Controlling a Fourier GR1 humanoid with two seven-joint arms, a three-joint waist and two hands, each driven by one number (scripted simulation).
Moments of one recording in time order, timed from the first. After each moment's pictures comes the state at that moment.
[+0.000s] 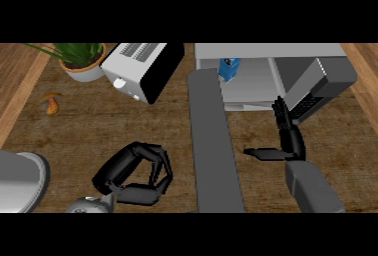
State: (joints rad) left arm -0.07 0.02 -0.20 -1.57 -0.16 -0.47 -0.17; right arm -0.51 -0.12 -0.25 -0.42 0.09 0.01 -0.95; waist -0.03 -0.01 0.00
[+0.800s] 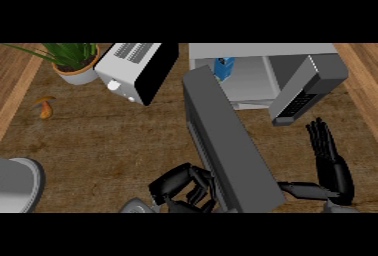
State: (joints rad) left arm -0.19 0.00 -0.56 -1.21 -0.21 -0.29 -0.30; right arm -0.01 -0.16 -0.15 -1.20 -0.01 0.15 -0.71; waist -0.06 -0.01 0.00
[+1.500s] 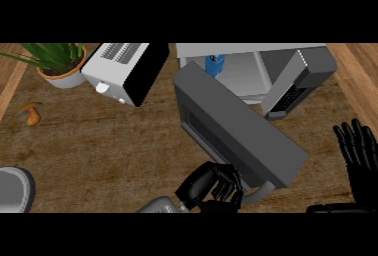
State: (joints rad) left arm -0.42 0.02 -0.93 -1.09 0.15 0.26 -0.25; right arm 0.14 -0.23 -0.16 -1.61 -0.20 0.32 -0.51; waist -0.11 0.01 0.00
